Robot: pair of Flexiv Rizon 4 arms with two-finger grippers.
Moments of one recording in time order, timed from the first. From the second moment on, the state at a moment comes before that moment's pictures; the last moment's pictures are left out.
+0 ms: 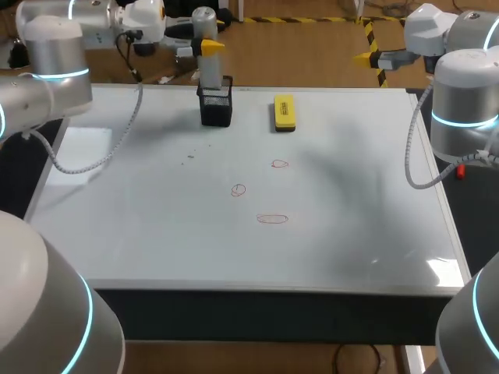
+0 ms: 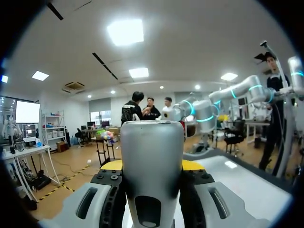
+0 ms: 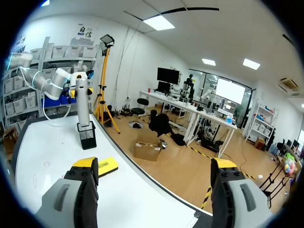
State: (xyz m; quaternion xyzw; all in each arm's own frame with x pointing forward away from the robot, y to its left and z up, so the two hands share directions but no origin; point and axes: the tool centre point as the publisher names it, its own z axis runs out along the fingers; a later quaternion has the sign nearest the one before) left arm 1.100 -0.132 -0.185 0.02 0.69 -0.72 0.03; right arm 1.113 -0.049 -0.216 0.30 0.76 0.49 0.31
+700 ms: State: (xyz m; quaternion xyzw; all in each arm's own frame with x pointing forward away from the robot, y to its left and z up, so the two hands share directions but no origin) left arm 1.057 -0.043 -0.201 -0.02 0.71 -0.70 0.04; right arm 1.113 -0.049 -0.216 0.30 0.76 0.49 0.31
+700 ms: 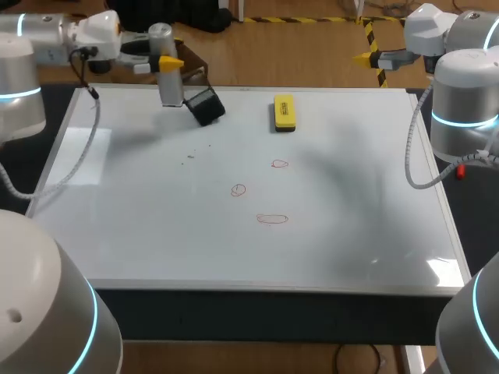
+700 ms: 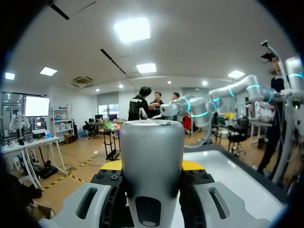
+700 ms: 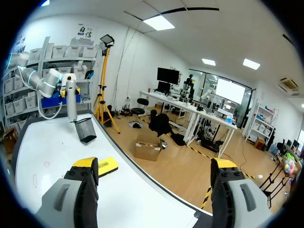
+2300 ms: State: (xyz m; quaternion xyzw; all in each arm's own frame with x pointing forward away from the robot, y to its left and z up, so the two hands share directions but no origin) left arm 1.013 0.027 -0.239 -0.10 0.72 -0.68 0.10; right arm 1.113 -0.049 -0.216 0.30 0.76 0.49 0.31
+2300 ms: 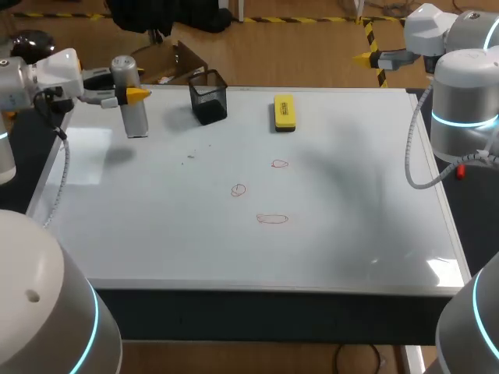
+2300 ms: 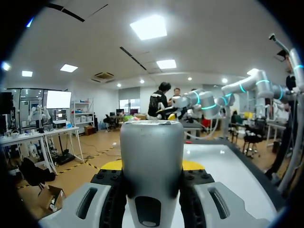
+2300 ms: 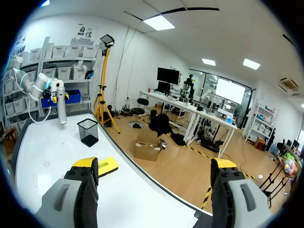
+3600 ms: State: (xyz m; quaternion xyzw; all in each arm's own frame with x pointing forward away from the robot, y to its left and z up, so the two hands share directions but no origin) left arm 1.013 0.027 -0.238 -0.10 0.72 -0.68 0.10; right arm 1.136 0.097 -0.231 0.00 0.86 0.47 0.19
